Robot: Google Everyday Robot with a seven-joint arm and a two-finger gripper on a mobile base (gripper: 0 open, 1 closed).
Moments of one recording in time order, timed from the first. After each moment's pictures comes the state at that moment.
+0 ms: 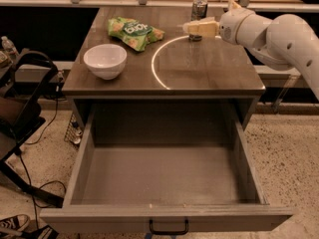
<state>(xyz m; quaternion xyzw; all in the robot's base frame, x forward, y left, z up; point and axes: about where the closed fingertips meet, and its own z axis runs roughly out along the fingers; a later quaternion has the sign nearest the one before) 0.798 -0.167 0.964 -0.26 0.67 0.15 0.68</state>
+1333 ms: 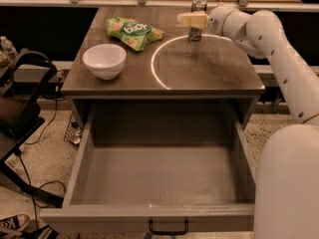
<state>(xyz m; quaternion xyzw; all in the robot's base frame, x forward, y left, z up) 0.897 -0.164 0.937 -0.21 0.68 0.20 0.67</state>
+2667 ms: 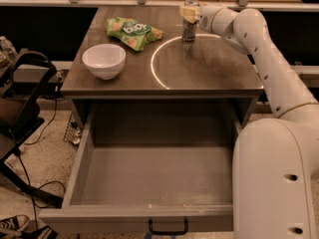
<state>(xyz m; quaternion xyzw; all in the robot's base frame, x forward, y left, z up) 0.928 -0.133 0.933 -0.21 0.68 0.22 0.67</state>
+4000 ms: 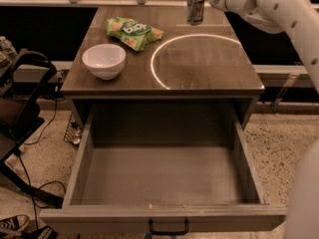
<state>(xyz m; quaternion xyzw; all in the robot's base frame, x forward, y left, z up) 0.831 -0.124 1.035 -0.25 0.67 0.20 0.67</state>
